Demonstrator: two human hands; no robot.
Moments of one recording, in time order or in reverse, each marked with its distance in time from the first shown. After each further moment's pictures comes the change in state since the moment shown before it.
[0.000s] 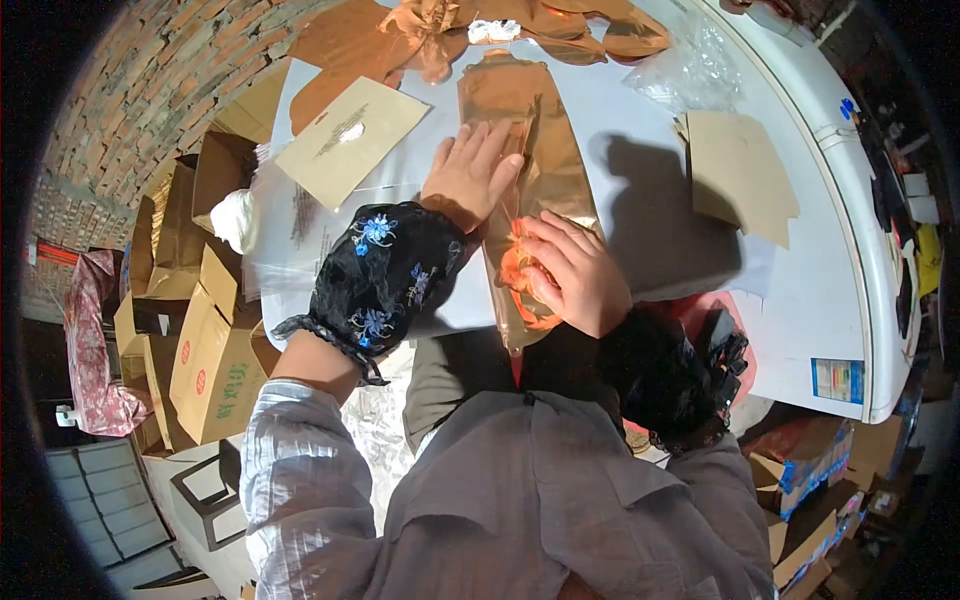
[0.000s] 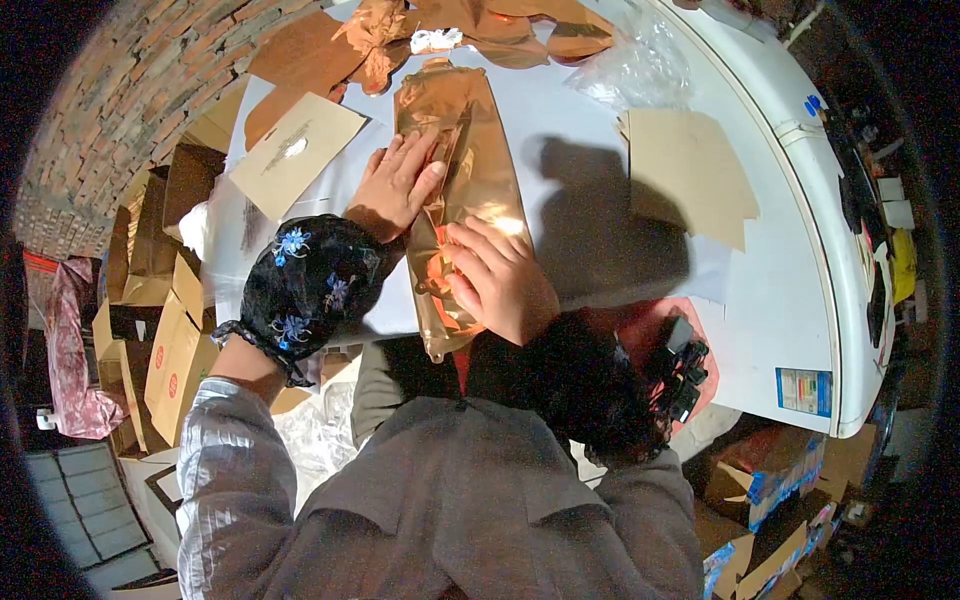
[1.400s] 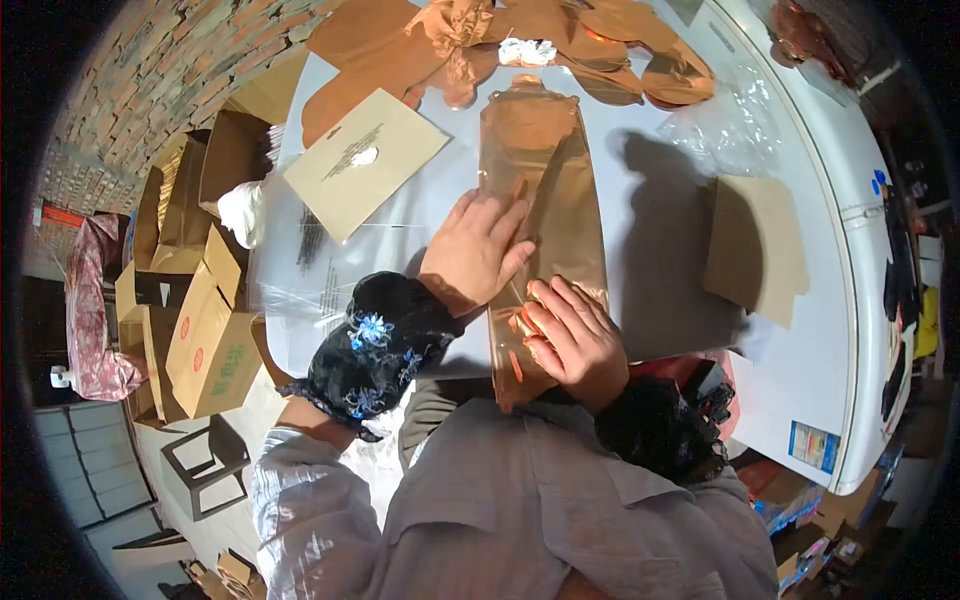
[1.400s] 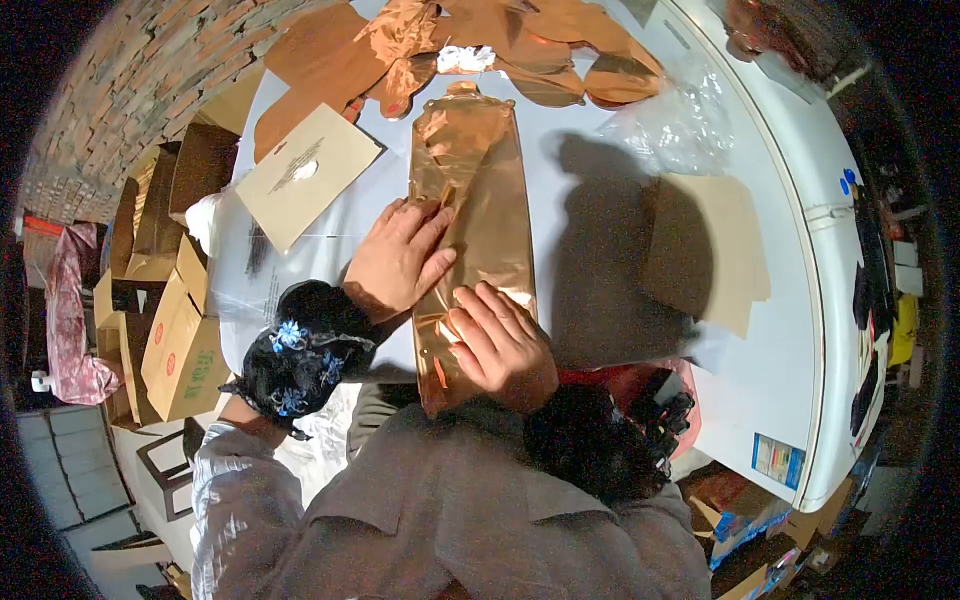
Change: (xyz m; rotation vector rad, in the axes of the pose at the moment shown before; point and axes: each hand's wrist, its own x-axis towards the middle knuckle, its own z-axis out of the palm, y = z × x) left_hand -0.011 0.017 -0.032 -0.035 -0.025 0.049; right_hand 0.009 0.001 -0.012 0.014 -0.021 0.008
